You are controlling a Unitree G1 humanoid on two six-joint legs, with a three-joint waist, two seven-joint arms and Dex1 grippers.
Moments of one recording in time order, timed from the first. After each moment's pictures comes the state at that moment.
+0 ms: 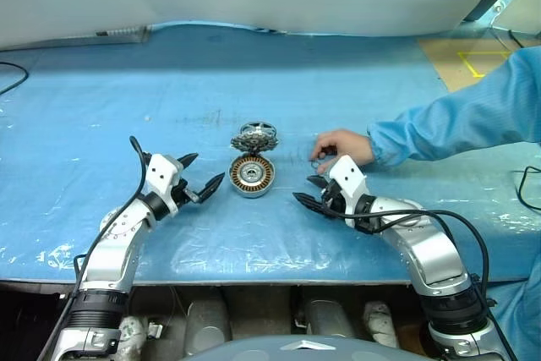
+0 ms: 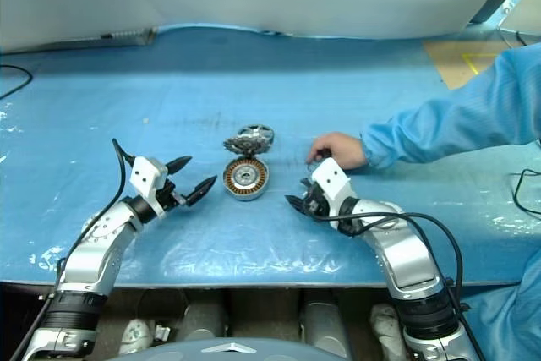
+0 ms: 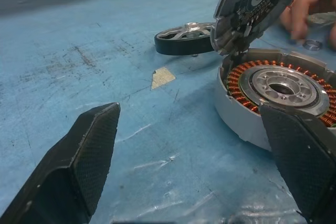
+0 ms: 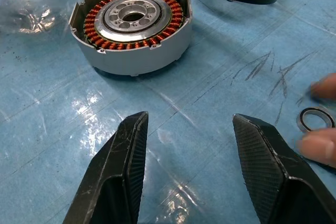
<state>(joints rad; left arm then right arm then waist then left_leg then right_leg) -0.09 0.39 0.07 0.02 -0.29 0.06 -0.69 -0.14 -0.40 0.13 -0.39 0.12 0.71 0.69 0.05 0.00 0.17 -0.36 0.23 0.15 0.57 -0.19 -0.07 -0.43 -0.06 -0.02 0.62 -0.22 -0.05</state>
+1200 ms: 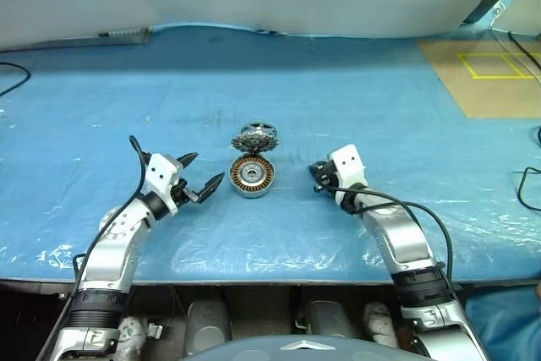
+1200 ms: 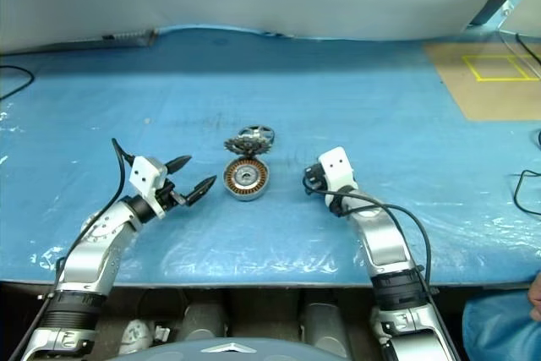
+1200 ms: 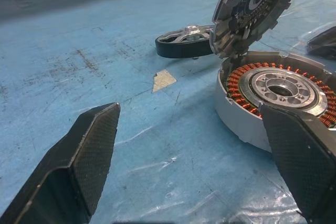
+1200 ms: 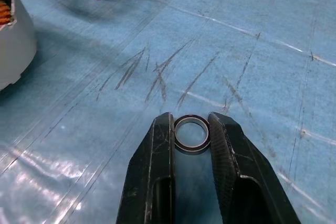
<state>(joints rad) -0.10 0.39 0.07 0.02 -0.29 0.05 -0.70 -0.21 -0.28 0.09 -0.09 0.07 0.53 0.39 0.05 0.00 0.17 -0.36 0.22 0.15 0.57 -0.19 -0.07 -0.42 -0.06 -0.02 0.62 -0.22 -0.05</state>
